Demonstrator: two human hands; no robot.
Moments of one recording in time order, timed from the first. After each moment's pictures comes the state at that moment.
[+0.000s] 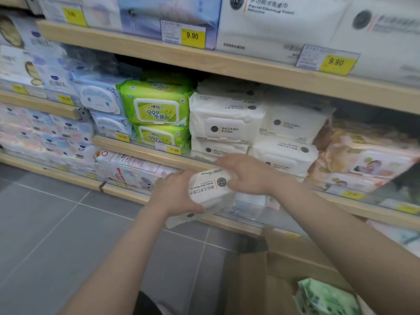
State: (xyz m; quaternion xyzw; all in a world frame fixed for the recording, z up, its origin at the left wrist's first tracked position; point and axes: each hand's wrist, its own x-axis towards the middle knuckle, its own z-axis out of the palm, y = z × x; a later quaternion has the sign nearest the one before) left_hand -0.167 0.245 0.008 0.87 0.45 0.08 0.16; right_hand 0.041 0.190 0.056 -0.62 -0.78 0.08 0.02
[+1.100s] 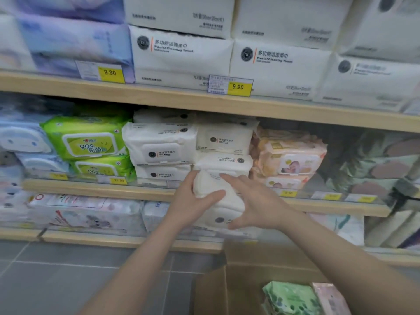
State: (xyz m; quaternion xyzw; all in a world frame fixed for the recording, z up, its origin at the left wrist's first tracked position) left_hand -0.040 0.164 0.052 0.71 0.29 0.31 0.56; right_hand 0.116 0.056 0.078 -0.75 -0.65 0.05 0.08
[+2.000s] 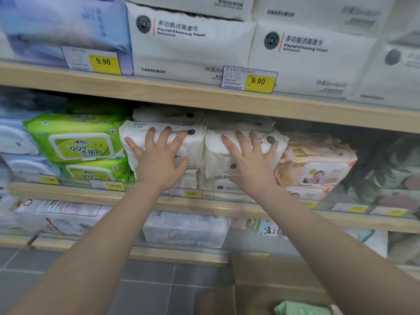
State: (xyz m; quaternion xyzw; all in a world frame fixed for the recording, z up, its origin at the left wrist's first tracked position) left_hand -0.024 0.309 0.059 0.88 0.40 0.24 -0.06; right_hand 0.153 0.175 0.062 -0.80 -0.54 -0.27 0.02
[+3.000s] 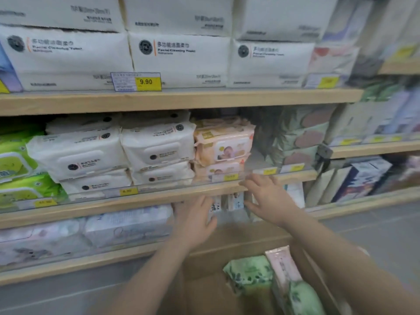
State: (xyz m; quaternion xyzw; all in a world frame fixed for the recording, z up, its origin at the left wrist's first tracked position) left_hand 0.064 0.087 -0.017 0.97 0.13 0.17 0.13; right_hand 0.218 -0.072 0.038 -0.84 -0.53 -0.09 0.04
